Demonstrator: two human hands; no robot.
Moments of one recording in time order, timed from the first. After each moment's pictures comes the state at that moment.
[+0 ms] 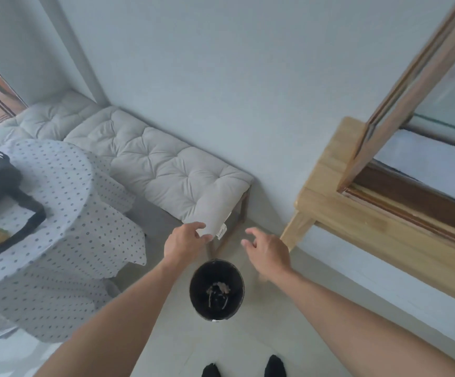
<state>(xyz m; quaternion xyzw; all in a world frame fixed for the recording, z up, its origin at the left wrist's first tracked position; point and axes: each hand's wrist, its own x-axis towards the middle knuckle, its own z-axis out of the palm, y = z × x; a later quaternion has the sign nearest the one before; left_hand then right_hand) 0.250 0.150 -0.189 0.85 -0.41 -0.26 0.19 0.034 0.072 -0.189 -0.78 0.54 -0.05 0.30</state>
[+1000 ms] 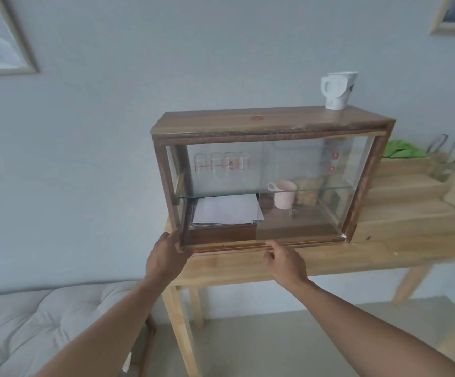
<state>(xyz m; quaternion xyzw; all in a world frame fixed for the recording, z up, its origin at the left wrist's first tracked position) 0.006 0.016 0.000 0.63 -0.70 -0.16 0.28 -0.296 0.091 -0.020 -0.57 0.78 -0.24 0.09</state>
